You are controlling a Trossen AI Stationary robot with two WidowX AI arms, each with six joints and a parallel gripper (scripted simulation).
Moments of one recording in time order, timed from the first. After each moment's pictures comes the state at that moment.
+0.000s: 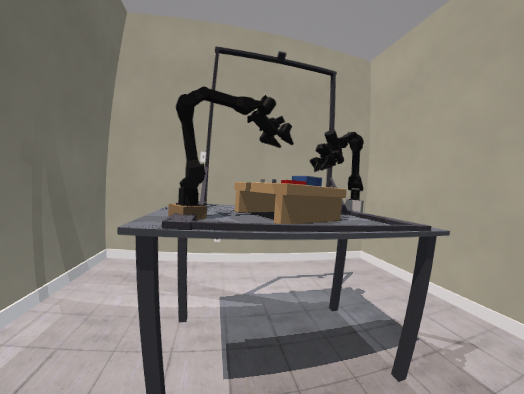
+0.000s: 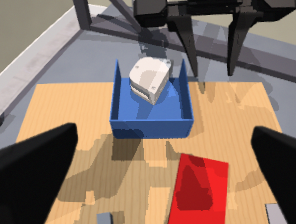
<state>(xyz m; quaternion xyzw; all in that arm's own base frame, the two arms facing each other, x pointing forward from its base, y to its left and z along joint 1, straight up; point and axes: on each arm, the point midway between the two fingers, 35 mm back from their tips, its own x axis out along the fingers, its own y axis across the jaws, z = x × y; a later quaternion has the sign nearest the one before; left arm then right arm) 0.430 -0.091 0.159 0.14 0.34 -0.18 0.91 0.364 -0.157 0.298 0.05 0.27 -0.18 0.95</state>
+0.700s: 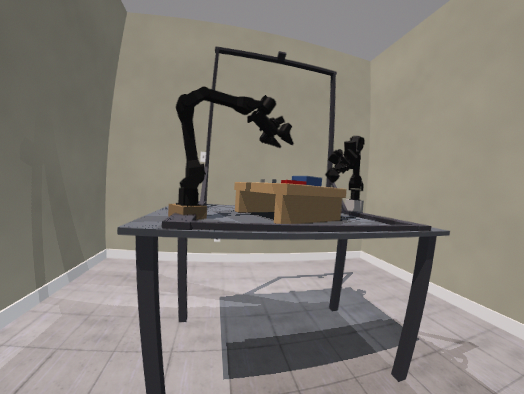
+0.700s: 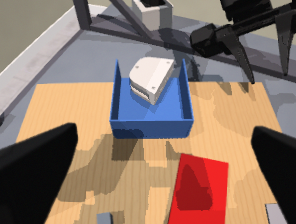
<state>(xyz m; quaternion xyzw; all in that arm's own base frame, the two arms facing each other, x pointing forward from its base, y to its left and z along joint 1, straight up) 0.448 -0.015 0.142 0.35 0.14 -0.19 0.91 0.364 -0.157 0.298 0.05 0.27 -0.18 0.95</state>
